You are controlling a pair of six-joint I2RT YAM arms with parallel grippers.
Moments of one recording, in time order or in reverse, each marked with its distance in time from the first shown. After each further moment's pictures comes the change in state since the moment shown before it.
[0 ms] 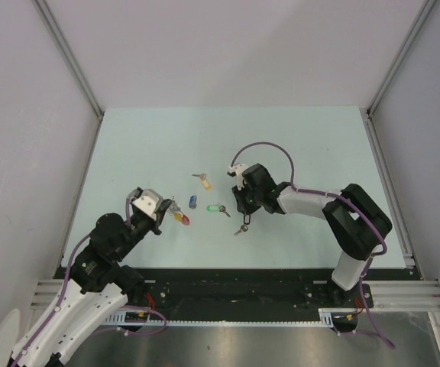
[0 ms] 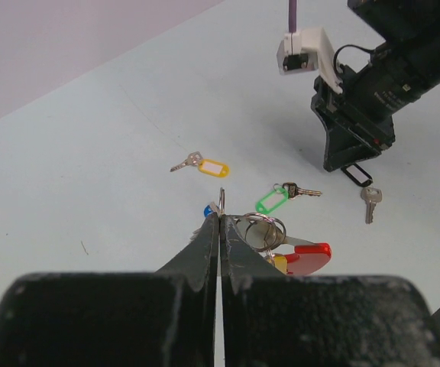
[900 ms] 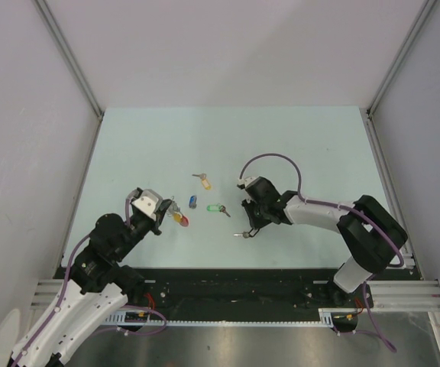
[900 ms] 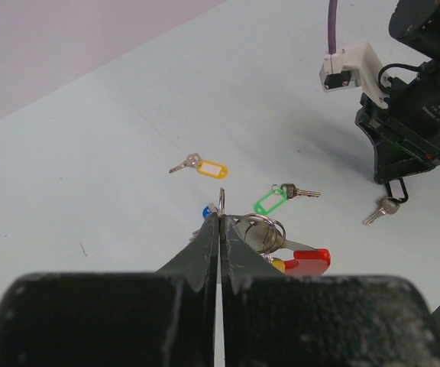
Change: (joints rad) left arm 0.000 -0.003 0.000 0.000 0.002 -0.001; right arm 0.061 -0.101 -0.097 -0.203 0.117 0.126
